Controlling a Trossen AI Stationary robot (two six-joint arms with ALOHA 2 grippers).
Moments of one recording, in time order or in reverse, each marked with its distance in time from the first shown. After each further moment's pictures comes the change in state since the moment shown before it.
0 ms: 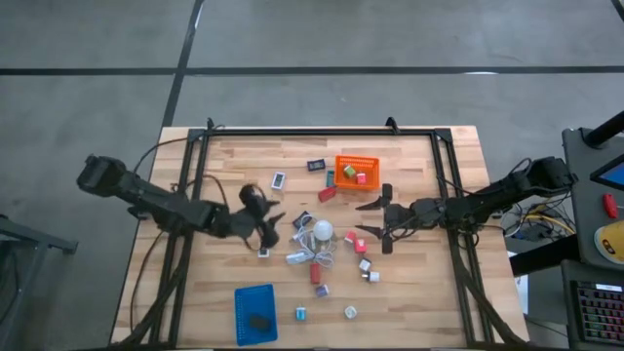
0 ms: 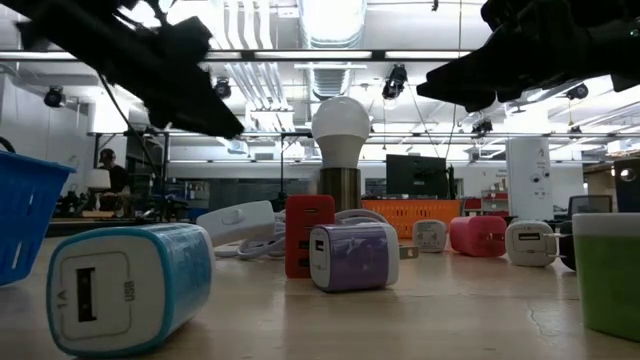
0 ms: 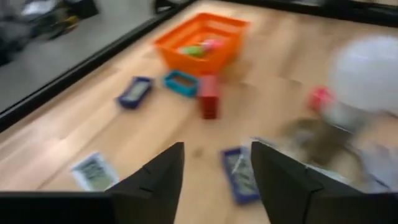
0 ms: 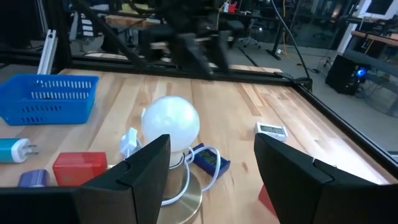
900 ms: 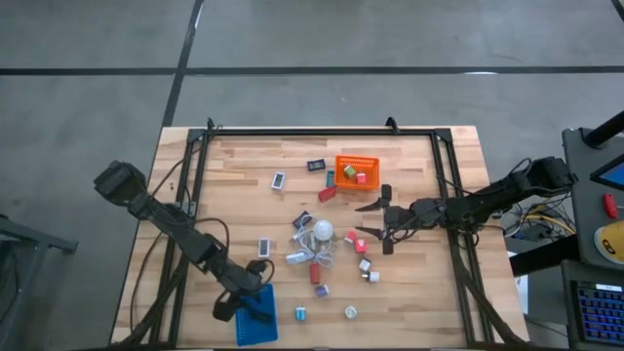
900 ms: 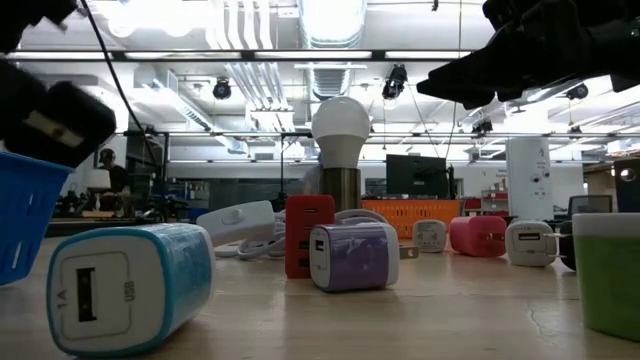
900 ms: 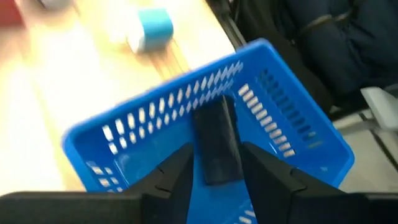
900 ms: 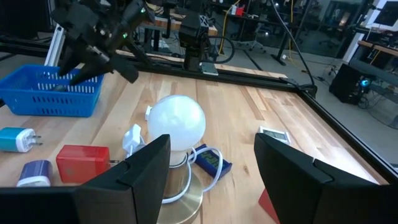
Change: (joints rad) left arm -0.418 0.212 0.043 0.073 0.839 0.057; right arm 0.000 0.000 0.000 0.000 -0.027 -0.054
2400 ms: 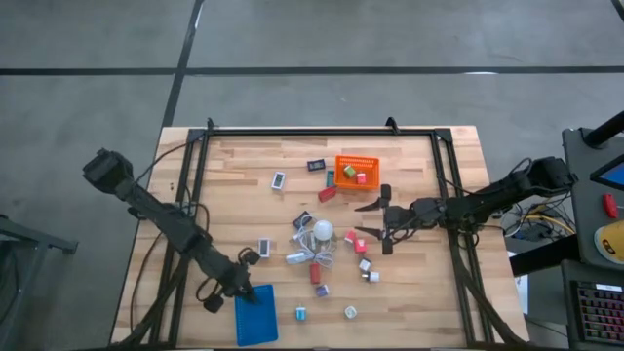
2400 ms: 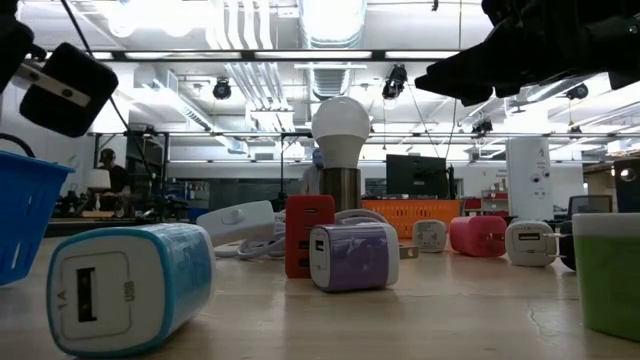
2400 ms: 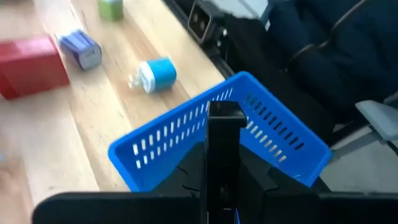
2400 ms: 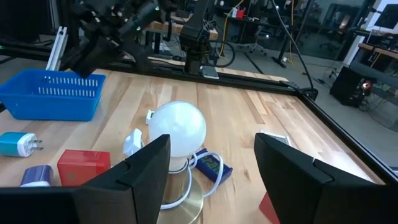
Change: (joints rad) left arm -0.017 -0.192 -0.126 0.083 -0.066 0.077; right arm 0.000 0.000 0.011 -0.001 -0.005 -0.003
